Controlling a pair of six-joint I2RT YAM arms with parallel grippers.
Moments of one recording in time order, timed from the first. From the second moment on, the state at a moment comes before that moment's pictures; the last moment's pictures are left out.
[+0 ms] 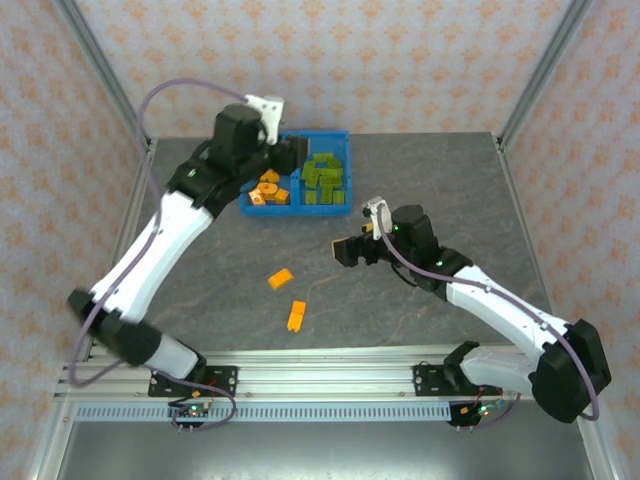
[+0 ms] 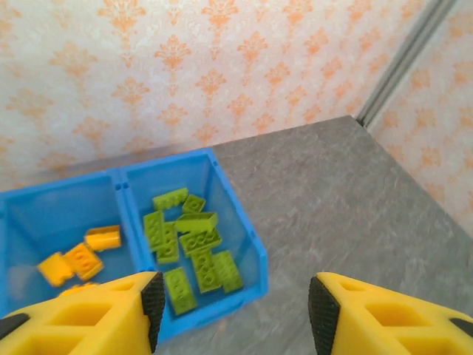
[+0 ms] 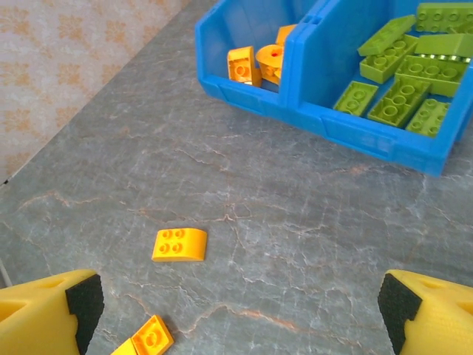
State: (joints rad) left arm -0.47 1.43 1.65 -0.64 -0.03 -0.17; right arm 0.61 1.14 0.77 -0.12 -0.28 0.24
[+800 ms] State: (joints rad) left arm -0.49 1.62 1.10 -0.85 0.04 0.30; right arm 0.61 1.20 0.81 -0.08 -0.32 0.19
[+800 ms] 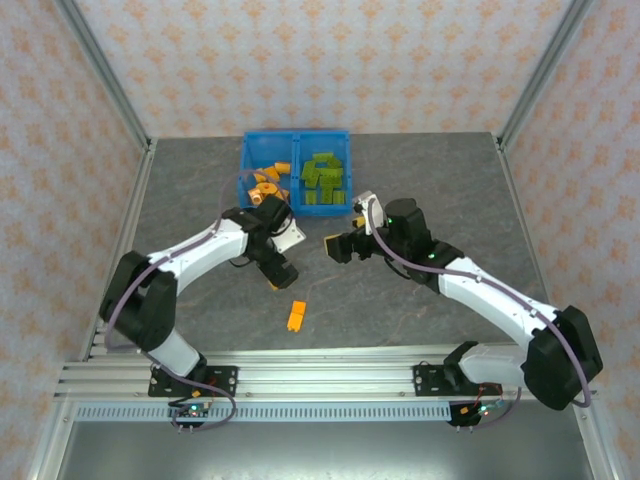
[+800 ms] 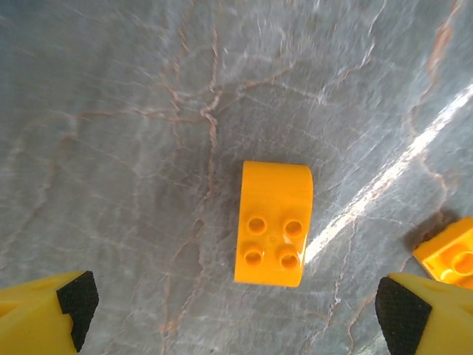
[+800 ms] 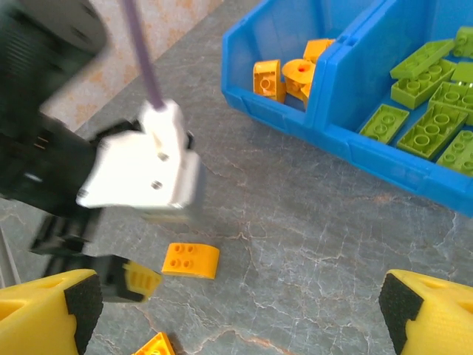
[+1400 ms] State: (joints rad) left arm -0.52 1.80 1.11 -0.85 0.03 0.26; right arm 0.61 1.19 0.79 -0.09 -0.29 0.18
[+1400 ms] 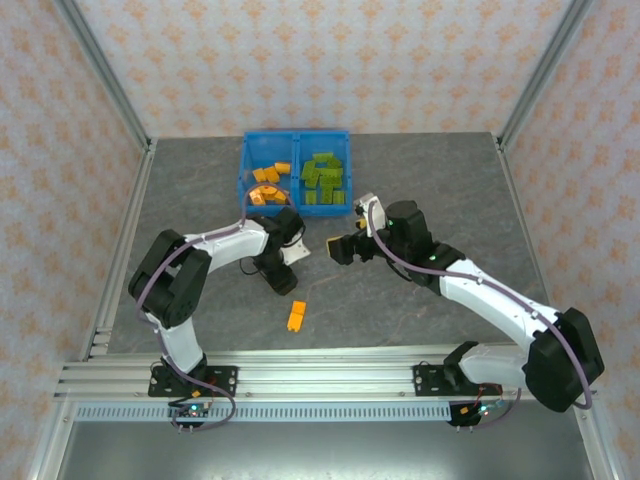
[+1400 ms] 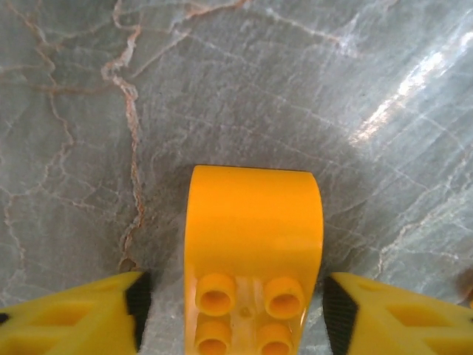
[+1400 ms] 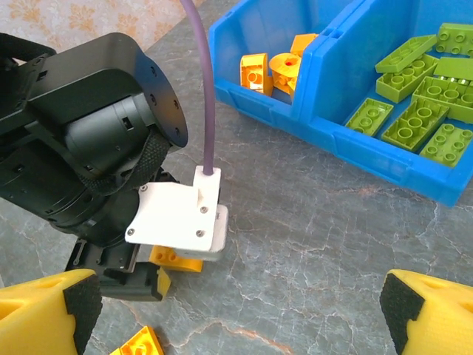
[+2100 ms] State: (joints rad) left arm -0.45 1.58 1.34 -0.80 -0.05 0.19; right arm 0.61 1.17 0.79 -0.11 -0.28 0.17
